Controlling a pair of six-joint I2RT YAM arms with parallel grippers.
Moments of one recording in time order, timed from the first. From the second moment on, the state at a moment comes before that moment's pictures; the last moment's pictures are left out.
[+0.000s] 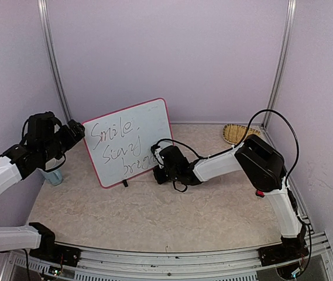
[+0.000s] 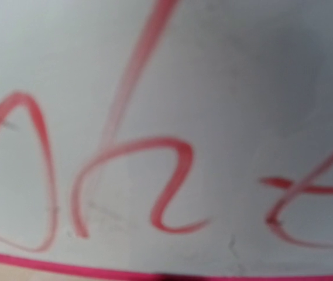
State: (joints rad) left arm -0.35 0.96 0.84 -0.30 -0.28 -0.76; right arm 0.91 2.32 1.49 0.22 0.18 0.21
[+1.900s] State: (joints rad) left arm -0.35 0.96 0.84 -0.28 -0.22 -0.80; right arm 0.87 1.95 0.95 0.29 0.28 0.23
